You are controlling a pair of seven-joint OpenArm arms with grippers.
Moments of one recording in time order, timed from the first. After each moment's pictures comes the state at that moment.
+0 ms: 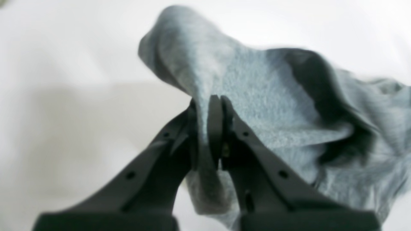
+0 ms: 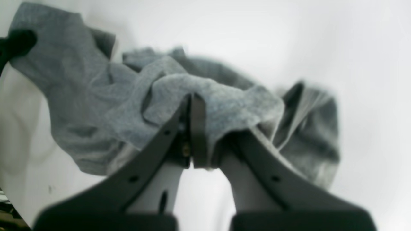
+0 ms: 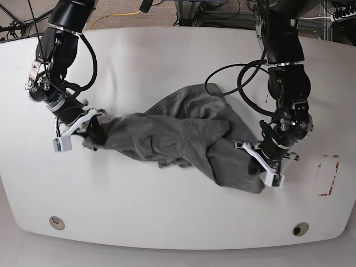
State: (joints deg) left arm -15.8 -5.7 -10.6 89.0 -12.1 -23.3 45.6; right arm 2.3 12.5 23.7 97.9 45.6 29.6 -58.5
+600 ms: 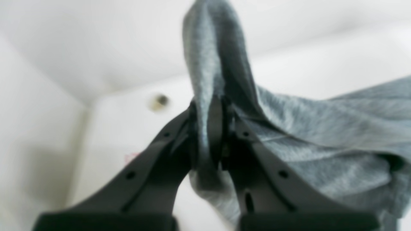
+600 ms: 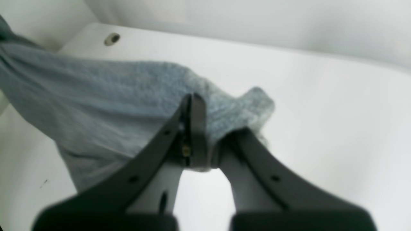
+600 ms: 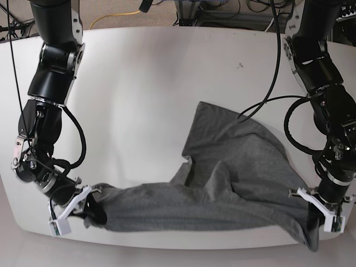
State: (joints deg) left arm -29.7 -16.2 -16.5 97.8 -12.2 -26.0 48.0; right arm 32.5 19.2 11.6 84.2 45.7 30.0 -59.4
